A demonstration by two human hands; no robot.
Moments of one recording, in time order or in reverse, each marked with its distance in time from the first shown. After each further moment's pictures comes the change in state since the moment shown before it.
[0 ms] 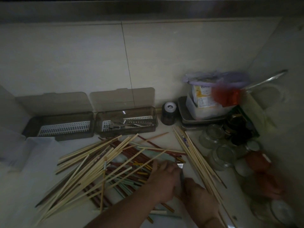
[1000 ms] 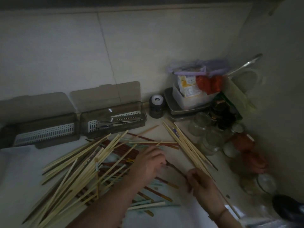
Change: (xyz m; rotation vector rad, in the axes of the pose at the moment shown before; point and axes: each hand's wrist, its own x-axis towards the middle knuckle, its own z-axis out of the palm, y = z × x) left_hand 0.003 -0.051 -0.002 -0.284 0.644 0.430; right_hand -0.027 0.000 -0.030 0.882 0.090 0.147
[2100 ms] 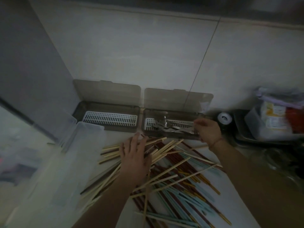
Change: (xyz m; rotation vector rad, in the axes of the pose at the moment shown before) left_hand -0.123 -0.090 -0.108 0.410 0.136 -0.922; right_hand 0.196 -0.156 0.156 -0.203 -0.064 -0.153
